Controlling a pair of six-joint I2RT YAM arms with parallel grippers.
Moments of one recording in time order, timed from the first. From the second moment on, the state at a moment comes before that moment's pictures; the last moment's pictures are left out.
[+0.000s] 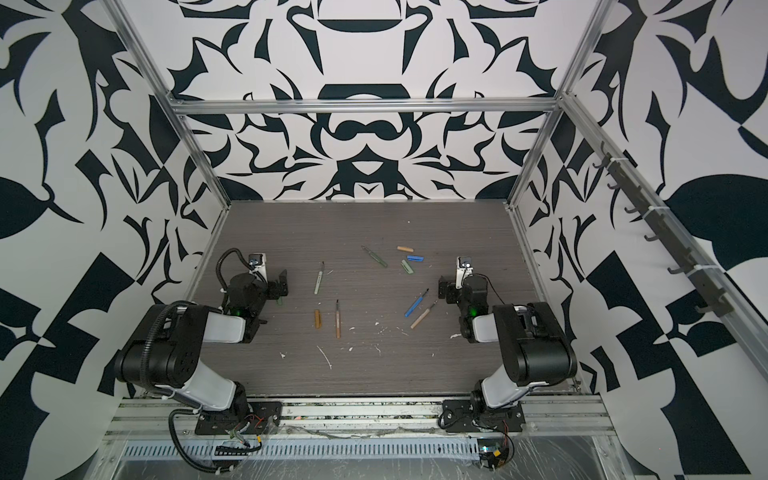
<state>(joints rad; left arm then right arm) -0.07 1.58 0.35 0.85 -0.06 0.00 0.06 1.57 0.33 0.79 0.05 -0.01</state>
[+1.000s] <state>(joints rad) -0.11 0.86 0.93 -0.07 -0.24 -0.51 0.03 1.21 0.93 -0.09 0.23 0.45</state>
